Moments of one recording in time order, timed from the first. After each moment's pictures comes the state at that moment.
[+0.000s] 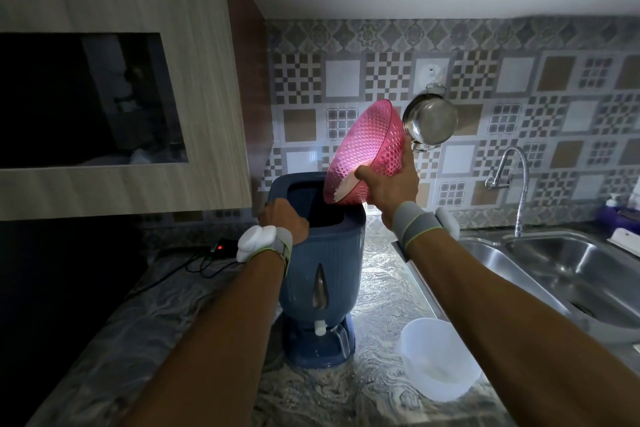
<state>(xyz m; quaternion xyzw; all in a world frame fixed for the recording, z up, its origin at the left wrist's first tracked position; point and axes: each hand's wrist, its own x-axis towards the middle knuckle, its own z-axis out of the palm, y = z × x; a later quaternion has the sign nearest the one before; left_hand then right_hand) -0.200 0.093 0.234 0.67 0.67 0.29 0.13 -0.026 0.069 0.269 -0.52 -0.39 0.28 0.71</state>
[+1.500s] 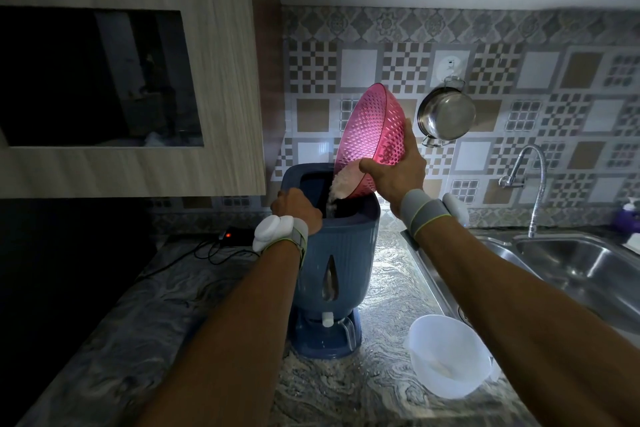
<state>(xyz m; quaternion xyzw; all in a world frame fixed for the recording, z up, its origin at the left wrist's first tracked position) -0.198 0.087 0.235 0.64 0.67 0.32 0.17 -0.035 0.083 0.271 -0.55 -0.47 0.22 0.66</state>
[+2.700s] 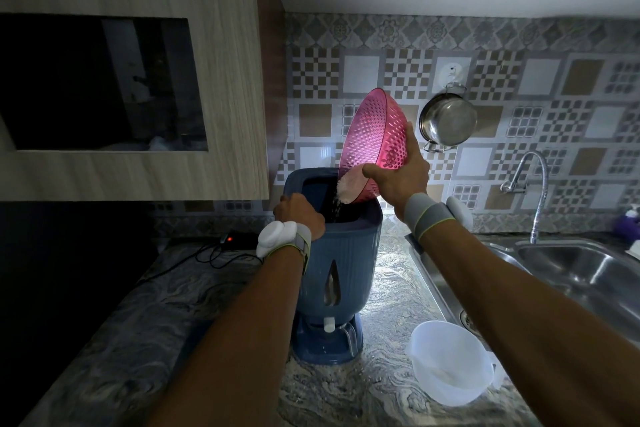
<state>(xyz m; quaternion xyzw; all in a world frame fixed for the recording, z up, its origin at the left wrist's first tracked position) -0.199 0.089 0.232 0.64 0.67 0.33 0.17 -0.036 0.079 0.277 -0.57 -0.48 0.20 0.63</state>
